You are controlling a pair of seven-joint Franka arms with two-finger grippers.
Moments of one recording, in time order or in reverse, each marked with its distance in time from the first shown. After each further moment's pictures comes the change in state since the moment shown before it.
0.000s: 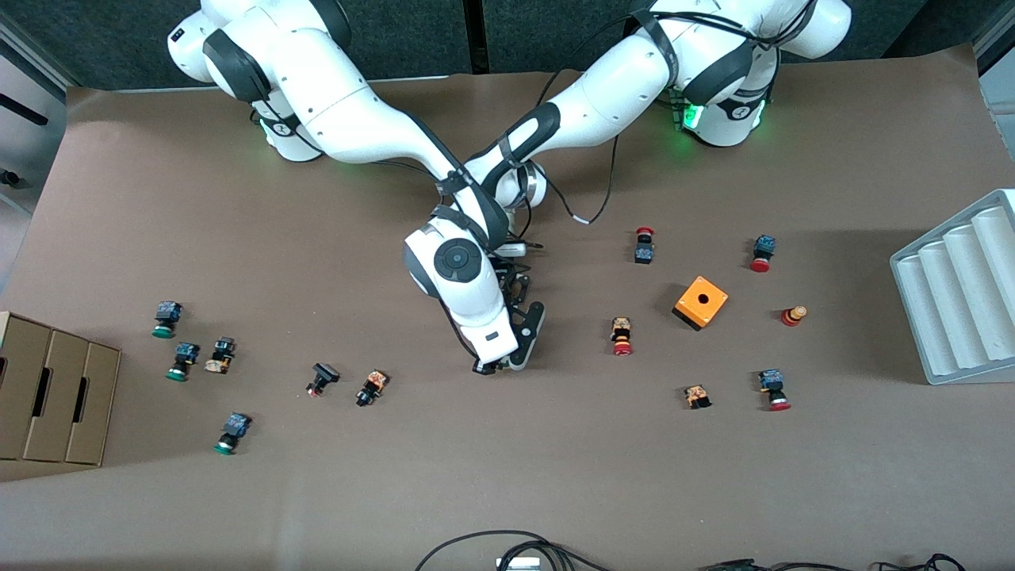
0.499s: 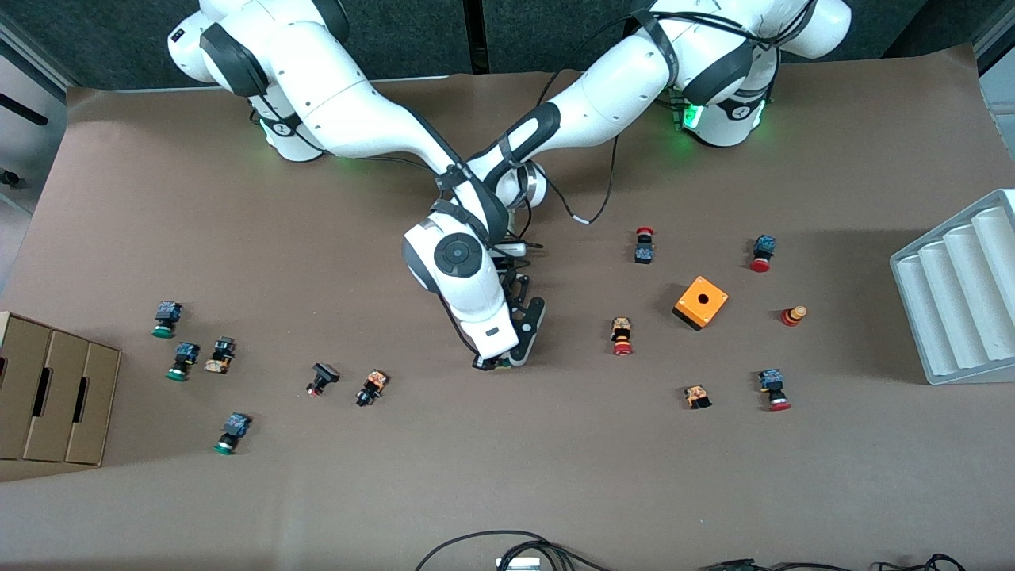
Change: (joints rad) left arm 0.000 0.000 0.000 0.000 0.000 0.000 0.000; right arm 0.007 -0.028 0.000 -0.021 0.000 -0.019 0.004
